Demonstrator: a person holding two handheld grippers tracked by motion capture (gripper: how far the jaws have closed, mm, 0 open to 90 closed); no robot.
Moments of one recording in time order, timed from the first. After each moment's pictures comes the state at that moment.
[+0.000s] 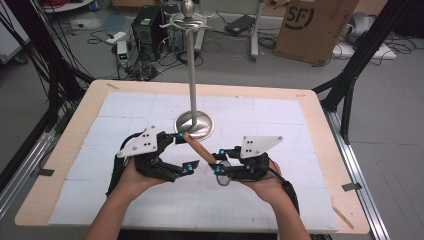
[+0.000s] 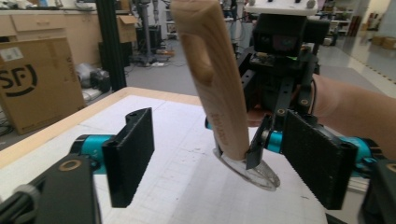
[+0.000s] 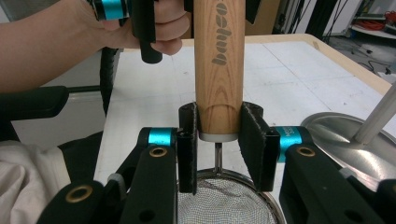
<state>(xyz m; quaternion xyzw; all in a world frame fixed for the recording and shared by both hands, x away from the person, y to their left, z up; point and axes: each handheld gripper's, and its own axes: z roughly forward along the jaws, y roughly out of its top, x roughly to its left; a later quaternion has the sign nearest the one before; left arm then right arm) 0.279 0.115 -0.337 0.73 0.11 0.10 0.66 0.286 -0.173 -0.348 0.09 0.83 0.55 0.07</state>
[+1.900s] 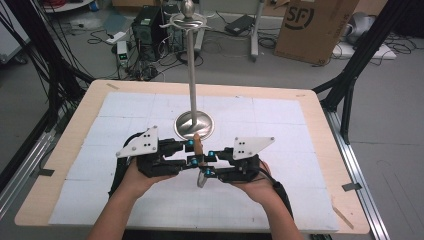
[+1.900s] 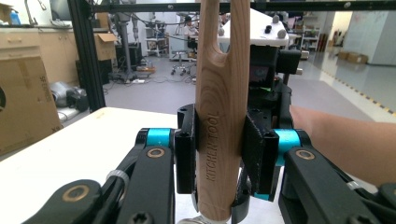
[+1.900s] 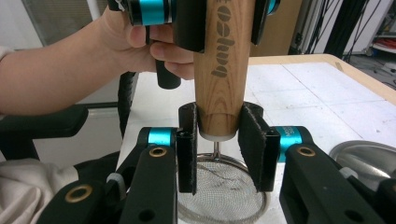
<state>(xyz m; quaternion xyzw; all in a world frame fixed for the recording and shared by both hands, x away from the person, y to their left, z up) 0.277 0.110 -0.330 0.71 0.08 0.07 0.69 0.284 -0.153 -0.351 0.07 0.80 0.59 0.04</state>
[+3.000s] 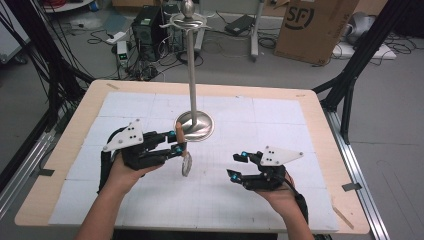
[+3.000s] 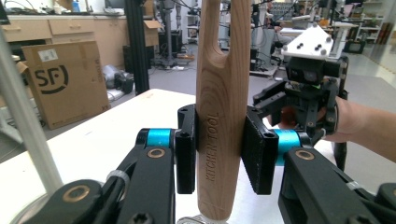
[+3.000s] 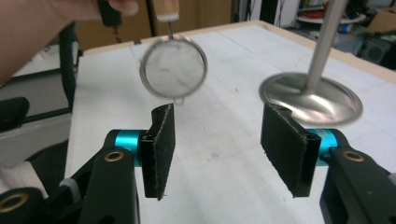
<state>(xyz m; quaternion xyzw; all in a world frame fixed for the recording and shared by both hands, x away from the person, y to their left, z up) 0.289 0.147 -0.332 0.72 0.16 0.14 0.66 0.272 -0.221 -0.387 0.19 0.80 0.56 0.11</state>
